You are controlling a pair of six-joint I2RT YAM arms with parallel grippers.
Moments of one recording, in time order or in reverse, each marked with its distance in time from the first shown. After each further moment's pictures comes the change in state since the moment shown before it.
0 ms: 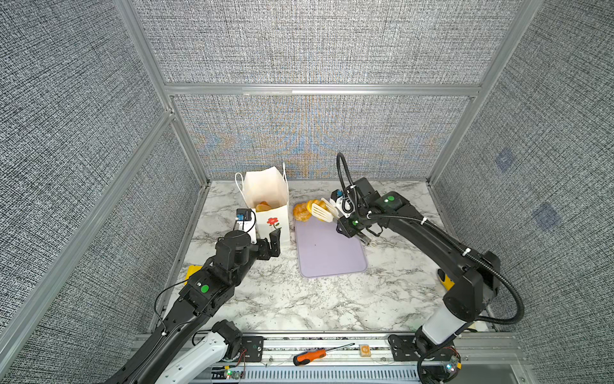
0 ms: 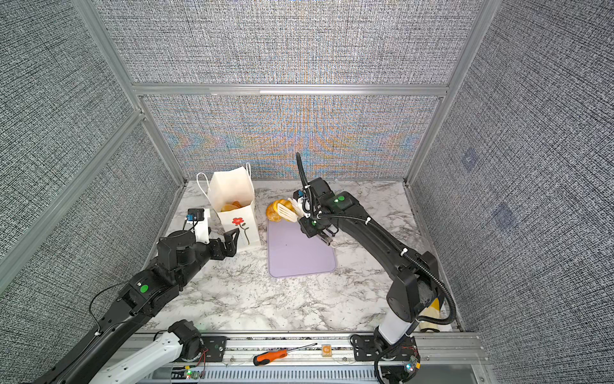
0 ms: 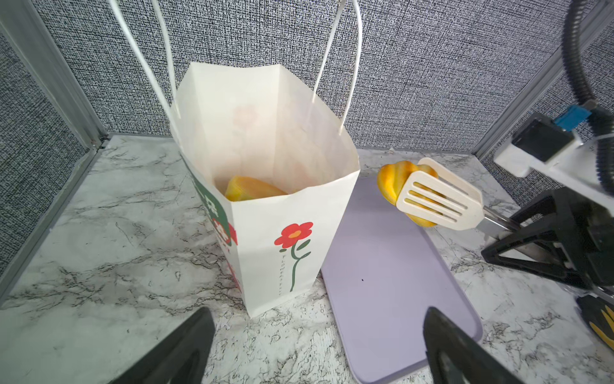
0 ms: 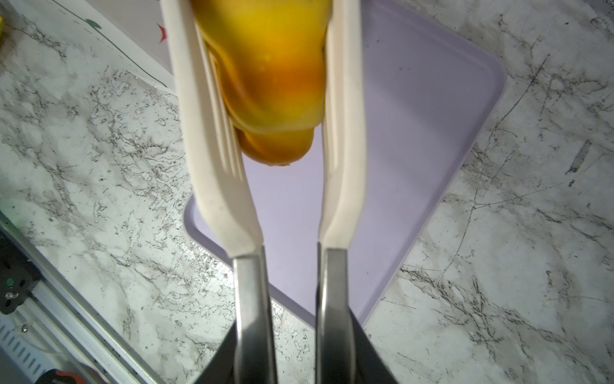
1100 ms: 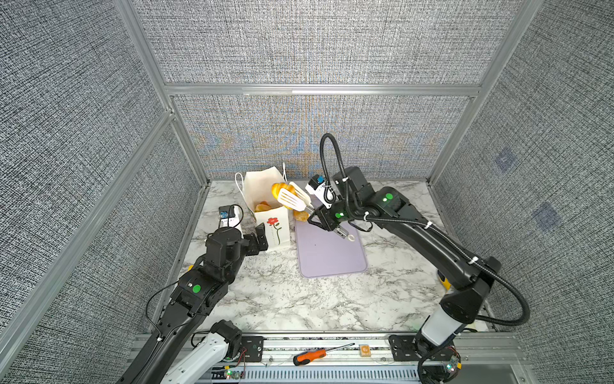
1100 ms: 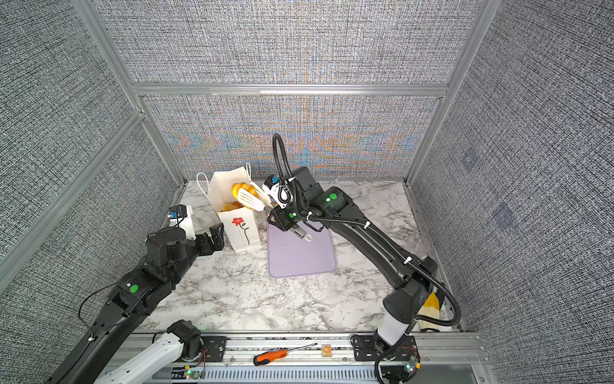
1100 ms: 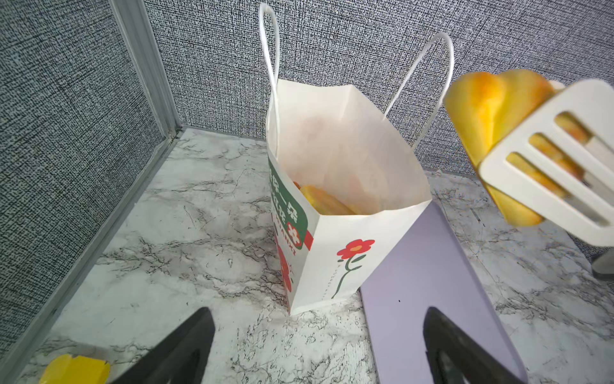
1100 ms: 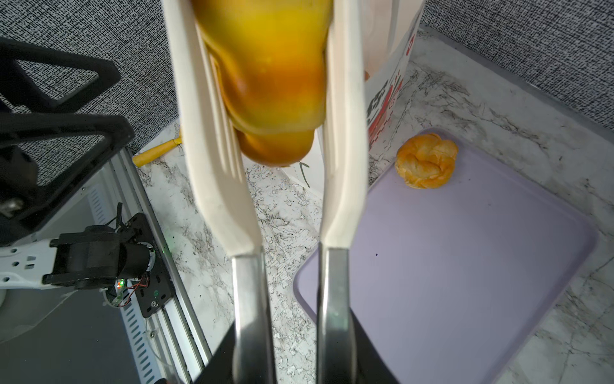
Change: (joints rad) left arm 0.118 -0.007 0.055 -0.093 -0.063 -0.037; right arm 0.154 0.063 0.286 0.071 -0.158 0.075
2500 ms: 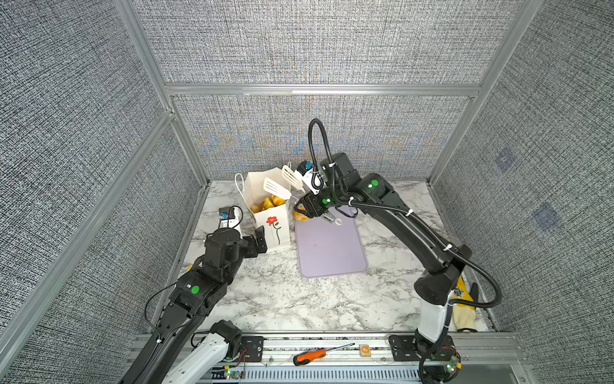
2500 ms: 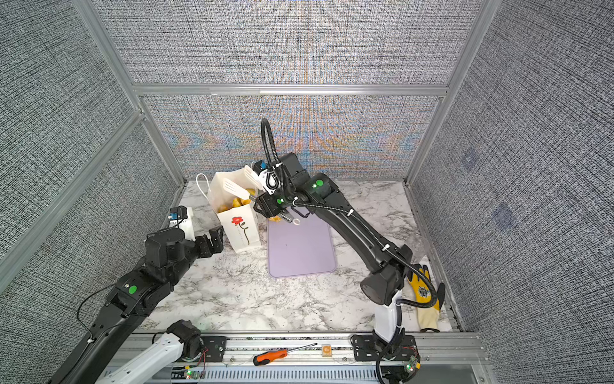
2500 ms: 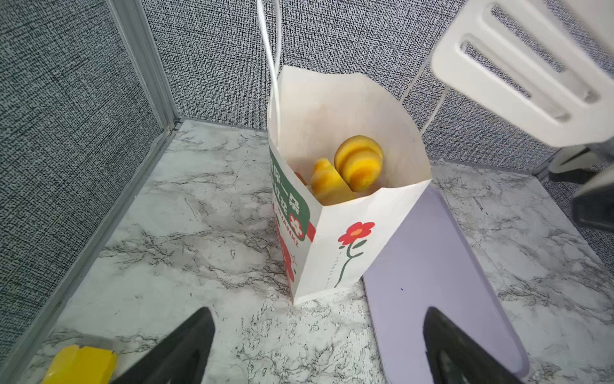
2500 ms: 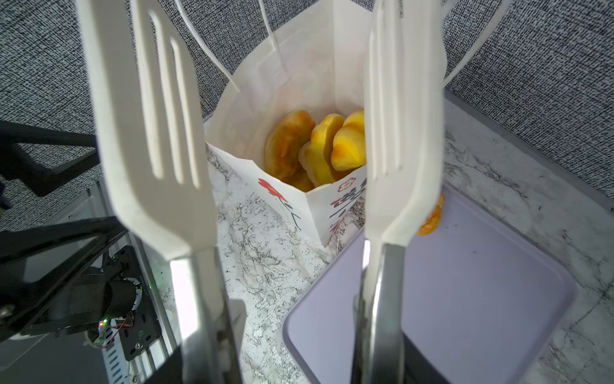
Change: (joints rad) left arm 0.012 -0.005 0.001 -0.038 0.024 0.011; right arm 0.001 0.151 0.266 -0.071 0.027 -0.025
